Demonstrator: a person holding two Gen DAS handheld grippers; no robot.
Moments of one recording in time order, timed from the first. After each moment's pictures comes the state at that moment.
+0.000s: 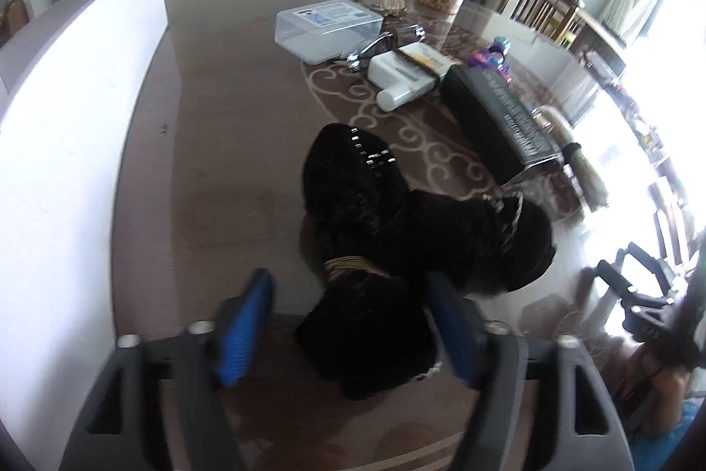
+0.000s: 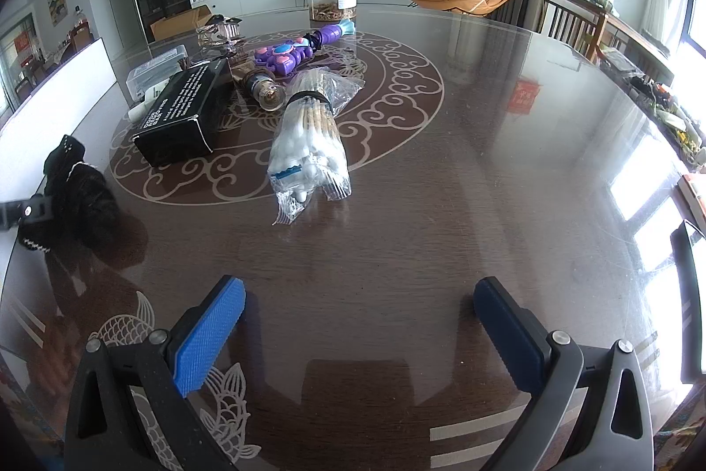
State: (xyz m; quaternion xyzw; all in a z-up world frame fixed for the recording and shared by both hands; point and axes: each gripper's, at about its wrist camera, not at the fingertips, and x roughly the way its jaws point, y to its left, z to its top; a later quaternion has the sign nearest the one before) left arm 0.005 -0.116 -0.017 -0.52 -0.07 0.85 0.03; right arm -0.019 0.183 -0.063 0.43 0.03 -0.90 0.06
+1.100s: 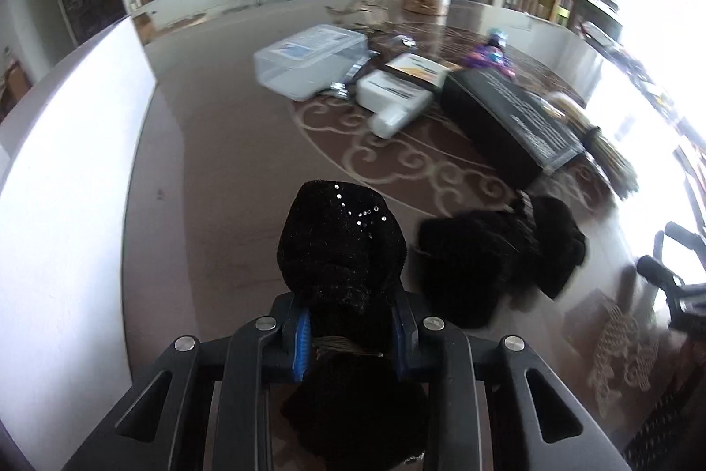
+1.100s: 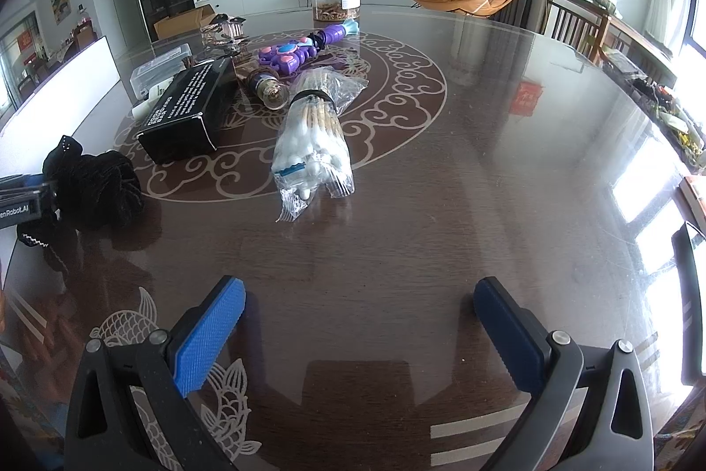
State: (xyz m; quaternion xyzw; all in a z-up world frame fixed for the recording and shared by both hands) left arm -0.002 -0.102 -0.023 -0.48 0.02 0.88 0.03; right arm -0.017 0.183 -0.064 0.44 0.04 -0.90 0.07
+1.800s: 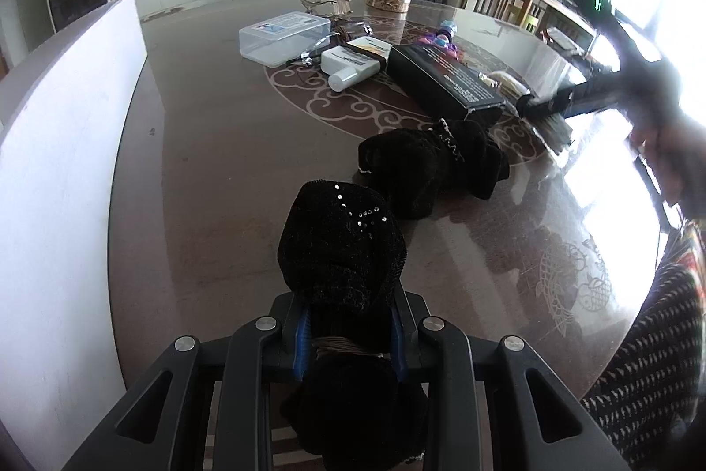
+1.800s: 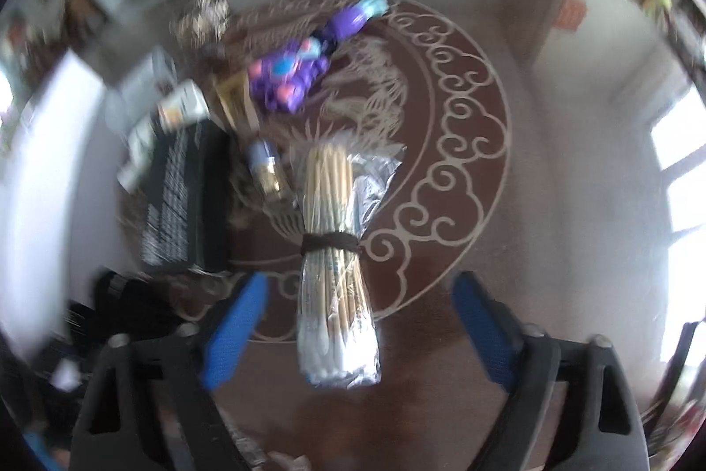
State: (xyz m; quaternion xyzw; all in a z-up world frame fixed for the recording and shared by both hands) left arm 0.064 -0.107 -0.019 -0.47 -0.03 0.88 0.08; right arm -0.151 0.147 -0.036 0.59 0.05 -0.80 0.12
